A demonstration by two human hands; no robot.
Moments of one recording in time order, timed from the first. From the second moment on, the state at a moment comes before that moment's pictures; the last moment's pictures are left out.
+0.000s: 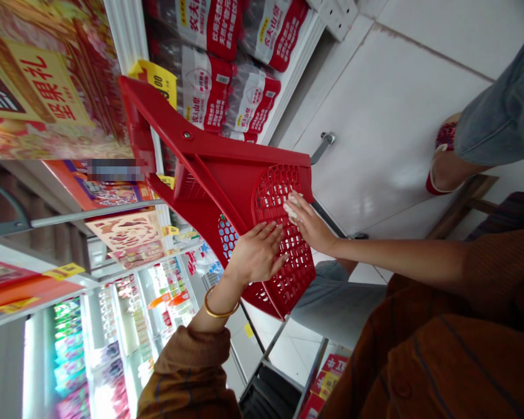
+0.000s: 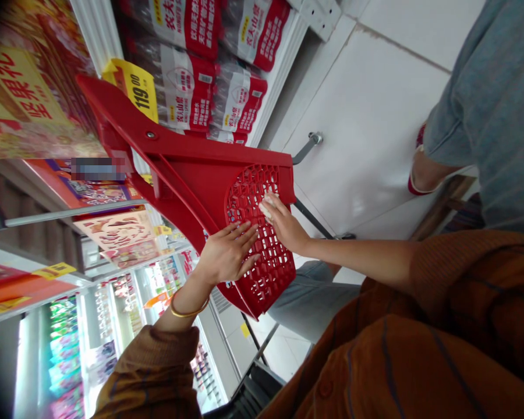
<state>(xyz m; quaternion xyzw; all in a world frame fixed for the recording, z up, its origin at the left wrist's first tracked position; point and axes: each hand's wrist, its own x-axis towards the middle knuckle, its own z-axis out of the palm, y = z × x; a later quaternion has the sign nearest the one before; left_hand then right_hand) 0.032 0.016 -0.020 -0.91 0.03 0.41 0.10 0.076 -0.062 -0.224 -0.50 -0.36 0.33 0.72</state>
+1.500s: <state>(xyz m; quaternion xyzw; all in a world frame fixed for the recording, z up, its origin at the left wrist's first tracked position) 0.038 0.009 -0.026 -0.88 -0.01 0.46 0.12 0.046 -0.117 -0.242 -0.43 -0.45 0.38 0.68</state>
